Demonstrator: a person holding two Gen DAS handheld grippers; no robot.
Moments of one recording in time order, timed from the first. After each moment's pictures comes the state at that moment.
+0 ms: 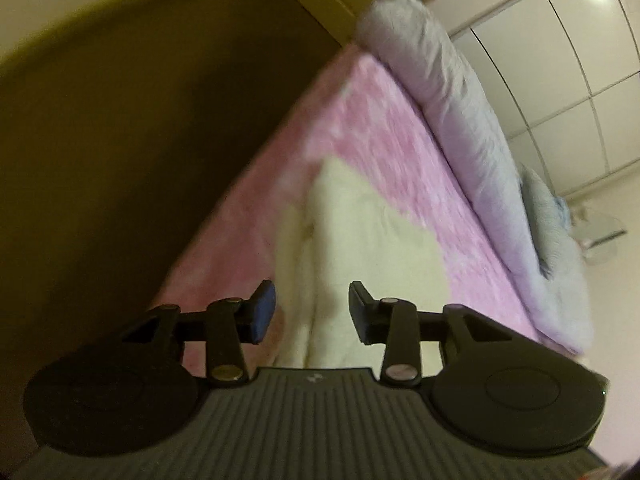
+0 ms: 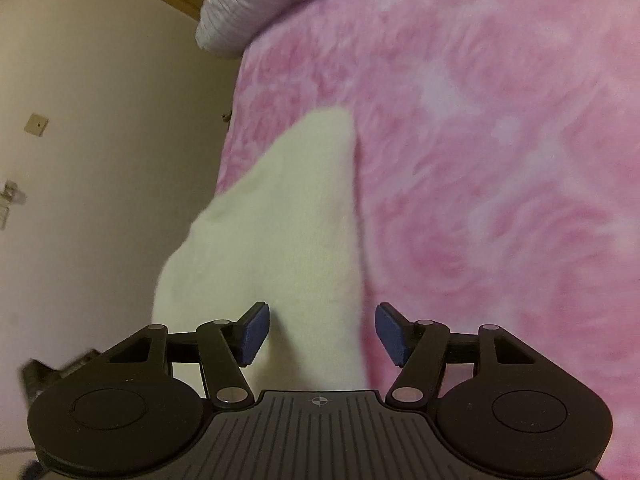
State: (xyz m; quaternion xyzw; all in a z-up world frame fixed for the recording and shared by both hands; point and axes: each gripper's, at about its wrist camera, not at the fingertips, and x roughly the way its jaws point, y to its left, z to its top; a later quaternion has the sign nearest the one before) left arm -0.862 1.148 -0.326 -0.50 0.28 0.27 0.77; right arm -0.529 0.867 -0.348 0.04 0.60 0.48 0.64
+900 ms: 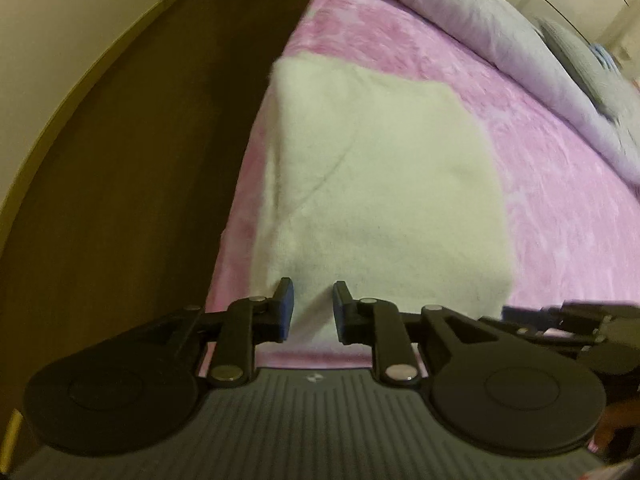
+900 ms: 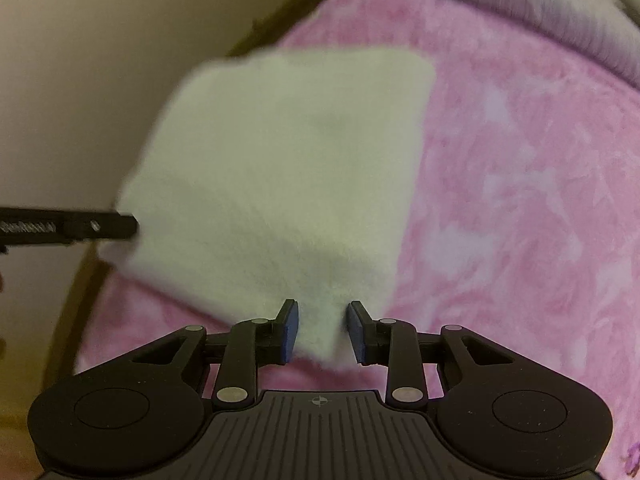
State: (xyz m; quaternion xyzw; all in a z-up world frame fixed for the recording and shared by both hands) left arm -0.849 1.037 -0.323 -0.33 0.43 0.30 0.78; right arm -0.669 0.865 -0.339 -0.25 0.49 0.52 0.65
